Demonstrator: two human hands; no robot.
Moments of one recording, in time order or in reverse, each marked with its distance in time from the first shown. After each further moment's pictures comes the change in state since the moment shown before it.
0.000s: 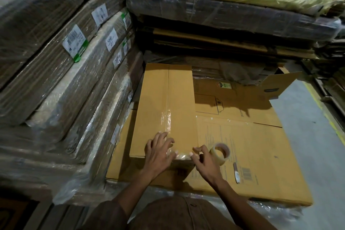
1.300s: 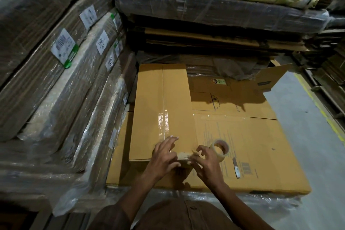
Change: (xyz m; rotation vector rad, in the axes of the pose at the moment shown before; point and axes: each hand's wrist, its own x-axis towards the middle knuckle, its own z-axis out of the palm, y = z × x) left_hand -0.003 -0.005 0.002 -0.073 0.022 0.403; right_hand -0.009 0.004 0.007 -0.420 0.260 -0.483
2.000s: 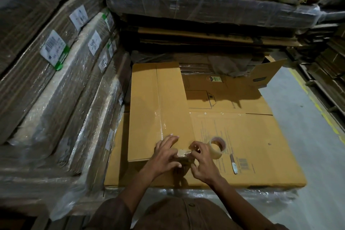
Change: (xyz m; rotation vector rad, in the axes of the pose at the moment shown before) left_hand 0.016 -0.002 0.001 -0.106 -0.221 -0.057; right_hand 0.005 0.001 -0.002 0.130 -0.140 0.061
